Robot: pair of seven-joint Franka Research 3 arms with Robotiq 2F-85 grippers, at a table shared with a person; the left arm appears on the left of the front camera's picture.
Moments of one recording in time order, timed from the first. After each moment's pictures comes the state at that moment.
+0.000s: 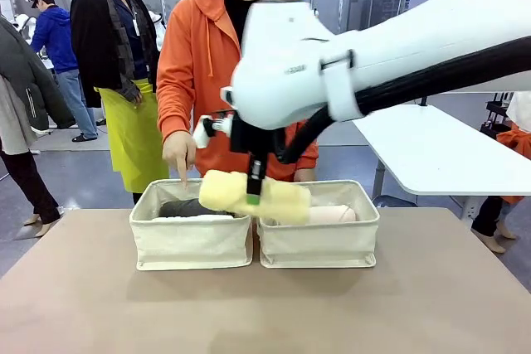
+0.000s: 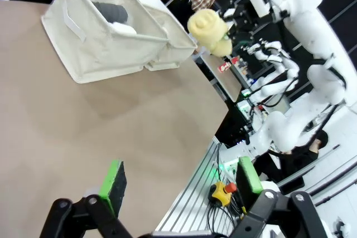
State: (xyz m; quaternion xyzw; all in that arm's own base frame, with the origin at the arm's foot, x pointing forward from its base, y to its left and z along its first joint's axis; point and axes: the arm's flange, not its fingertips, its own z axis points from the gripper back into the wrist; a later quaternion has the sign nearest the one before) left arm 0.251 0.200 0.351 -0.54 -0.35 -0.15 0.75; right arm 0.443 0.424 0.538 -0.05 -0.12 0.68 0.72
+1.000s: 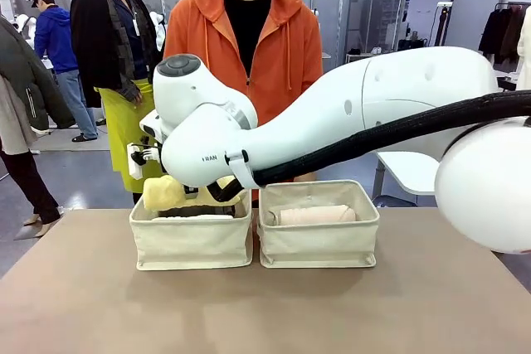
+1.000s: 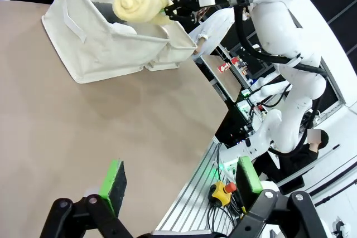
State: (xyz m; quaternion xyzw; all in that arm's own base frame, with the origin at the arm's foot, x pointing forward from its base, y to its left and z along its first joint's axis) left arm 0.251 0.200 0.351 -0.54 -0.35 -0.15 0.75; right arm 0.513 0.563 0.465 -0.15 -0.21 0.77 0.58
